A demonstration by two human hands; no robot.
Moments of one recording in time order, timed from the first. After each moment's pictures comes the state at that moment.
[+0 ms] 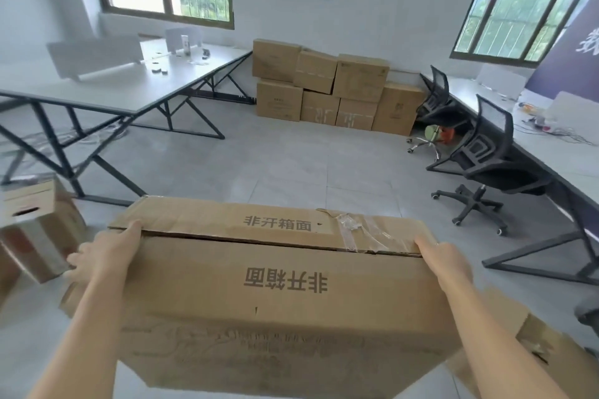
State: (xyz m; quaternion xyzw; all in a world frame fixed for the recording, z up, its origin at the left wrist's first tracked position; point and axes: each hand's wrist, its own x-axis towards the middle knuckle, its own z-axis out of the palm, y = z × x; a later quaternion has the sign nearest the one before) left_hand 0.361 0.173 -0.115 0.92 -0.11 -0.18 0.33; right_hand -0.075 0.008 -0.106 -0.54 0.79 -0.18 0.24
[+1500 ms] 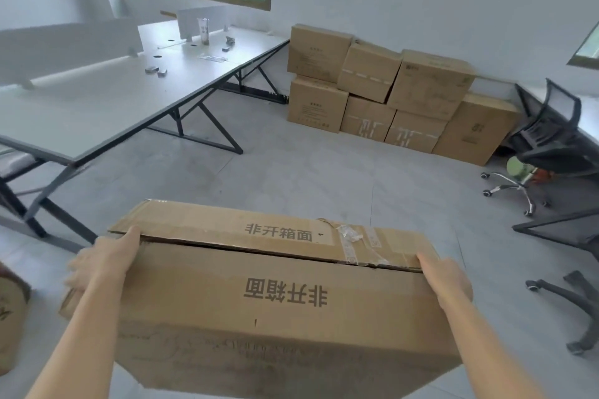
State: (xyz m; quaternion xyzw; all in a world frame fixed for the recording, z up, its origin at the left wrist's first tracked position) left_hand 0.660 -0.457 -0.146 0.95 -0.01 -0.16 0.26; right_hand 0.254 -0.667 -0.131 -0.57 0.76 -0.15 0.27
